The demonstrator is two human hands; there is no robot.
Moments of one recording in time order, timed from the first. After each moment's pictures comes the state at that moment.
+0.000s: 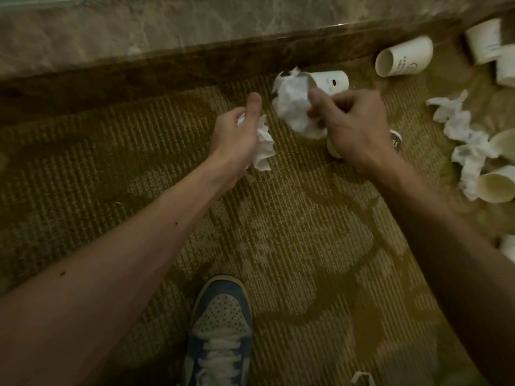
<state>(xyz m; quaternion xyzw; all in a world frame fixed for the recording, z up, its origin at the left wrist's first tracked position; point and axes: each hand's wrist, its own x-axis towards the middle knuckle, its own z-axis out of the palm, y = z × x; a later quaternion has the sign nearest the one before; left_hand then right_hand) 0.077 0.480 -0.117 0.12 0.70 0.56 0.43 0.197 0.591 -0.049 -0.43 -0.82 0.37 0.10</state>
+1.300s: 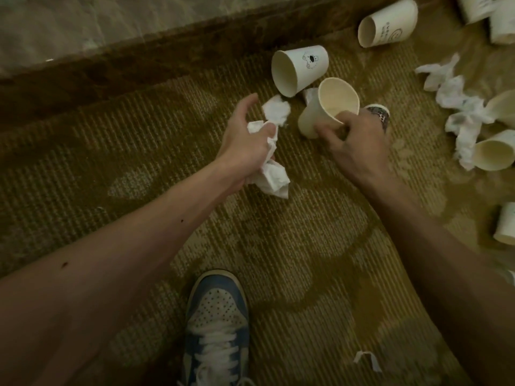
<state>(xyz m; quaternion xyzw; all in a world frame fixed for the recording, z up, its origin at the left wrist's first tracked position) 0.115 0.495 -0.115 0.12 0.70 0.51 0.48 0.265 0.608 -0.102 -0.52 -0.84 0.15 0.01</state>
